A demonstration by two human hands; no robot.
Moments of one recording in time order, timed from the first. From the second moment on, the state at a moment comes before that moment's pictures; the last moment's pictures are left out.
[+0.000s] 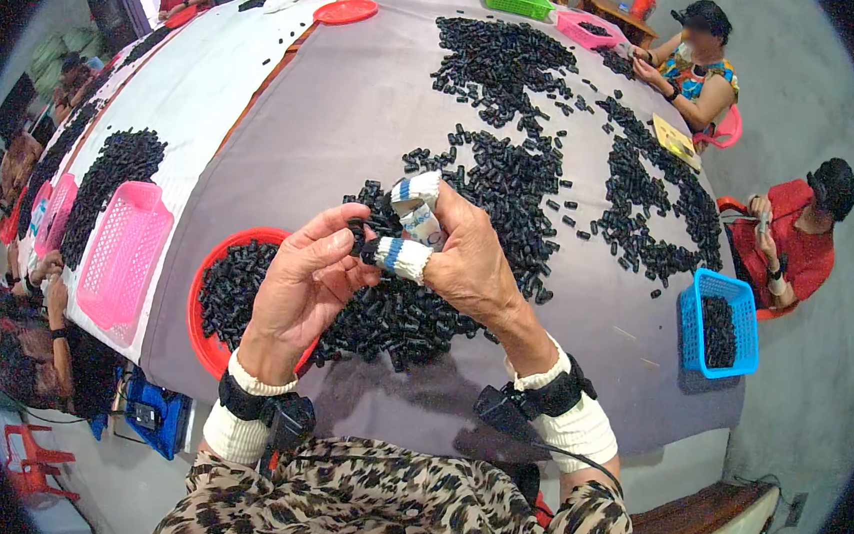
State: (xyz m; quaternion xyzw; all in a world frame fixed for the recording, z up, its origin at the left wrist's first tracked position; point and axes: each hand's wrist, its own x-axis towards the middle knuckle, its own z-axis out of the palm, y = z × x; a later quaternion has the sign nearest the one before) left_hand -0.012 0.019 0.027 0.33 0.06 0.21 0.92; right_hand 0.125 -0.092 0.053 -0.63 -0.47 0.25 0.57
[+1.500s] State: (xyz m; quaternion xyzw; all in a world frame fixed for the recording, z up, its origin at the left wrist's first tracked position) left_hand 0.002 -0.004 0.028 0.45 0.15 0.30 0.83; right_hand 0.116 -0.102 0.017 -0.56 -0.41 0.31 0.65
